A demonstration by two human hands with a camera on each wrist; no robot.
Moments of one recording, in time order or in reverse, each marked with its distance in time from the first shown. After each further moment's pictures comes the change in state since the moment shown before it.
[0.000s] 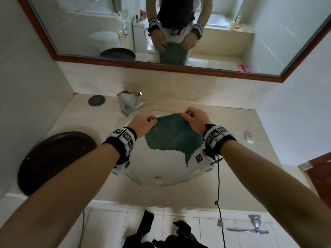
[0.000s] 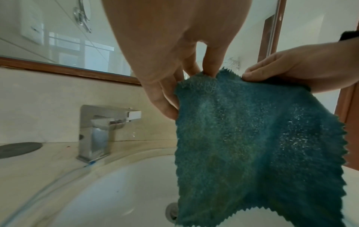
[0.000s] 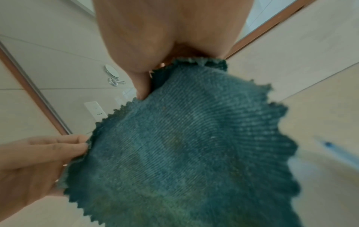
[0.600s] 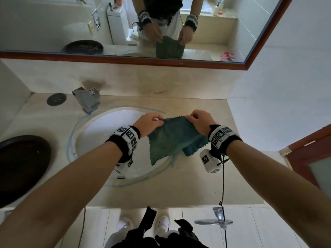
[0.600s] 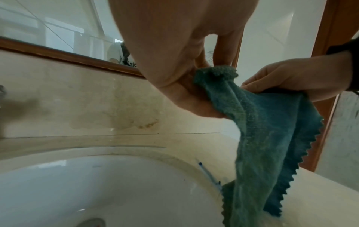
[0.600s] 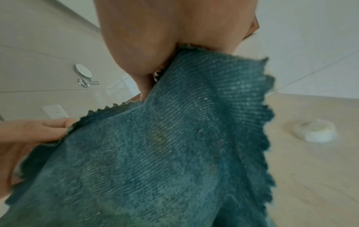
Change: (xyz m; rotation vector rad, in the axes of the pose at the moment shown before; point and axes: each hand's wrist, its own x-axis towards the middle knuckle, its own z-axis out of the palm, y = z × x) left_hand 0.031 0.121 0.121 -0.217 -0.224 -0.014; right_hand -0.022 0.145 -0.104 -0.108 -0.041 0.141
